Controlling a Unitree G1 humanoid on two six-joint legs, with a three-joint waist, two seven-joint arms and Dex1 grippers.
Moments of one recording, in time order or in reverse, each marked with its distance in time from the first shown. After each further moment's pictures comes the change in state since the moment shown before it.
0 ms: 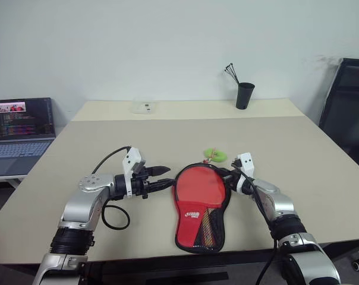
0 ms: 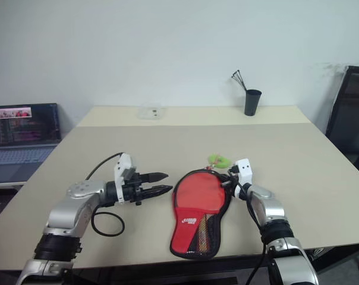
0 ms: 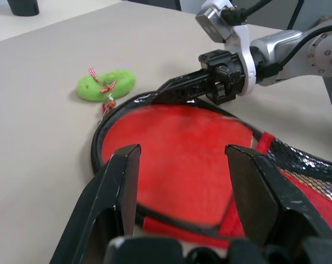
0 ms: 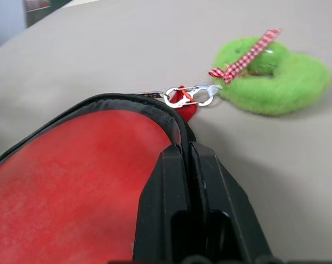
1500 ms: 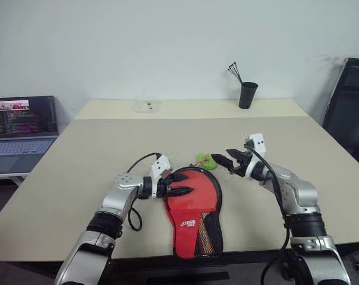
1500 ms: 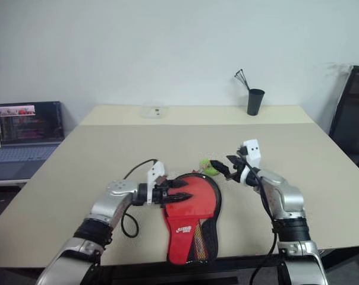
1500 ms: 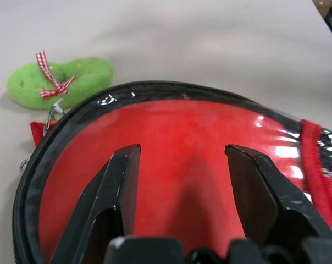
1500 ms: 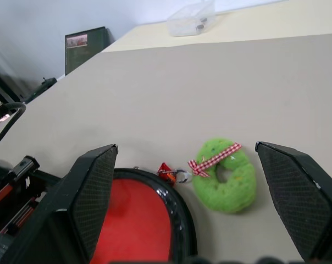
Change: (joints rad) left arm -0.209 -0.157 -0.195 0.480 0.175 -0.300 -0.017; right arm -0.001 -0.072 -0.077 -0.404 0.141 0.348 -0.087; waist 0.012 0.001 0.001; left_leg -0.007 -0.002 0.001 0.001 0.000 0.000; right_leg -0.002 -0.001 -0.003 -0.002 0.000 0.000
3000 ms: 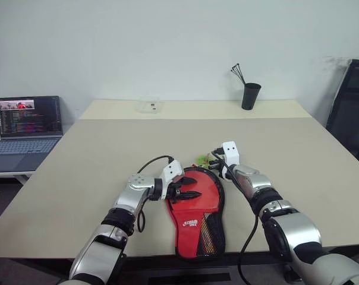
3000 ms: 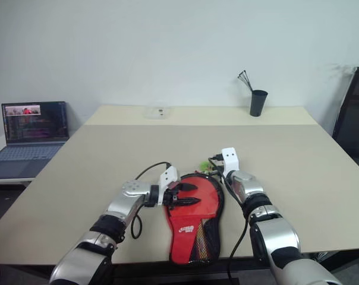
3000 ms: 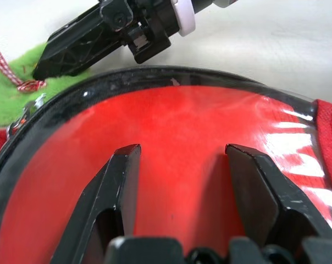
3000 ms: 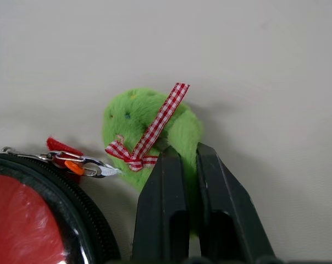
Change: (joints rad) left arm -0.059 -0.089 -0.037 0.145 0.103 -0.145 -0.022; right arm -0.329 0.122 0.038 0.864 -0.282 -0.418 -0.186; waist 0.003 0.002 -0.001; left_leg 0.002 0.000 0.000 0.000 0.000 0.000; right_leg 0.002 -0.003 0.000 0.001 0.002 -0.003
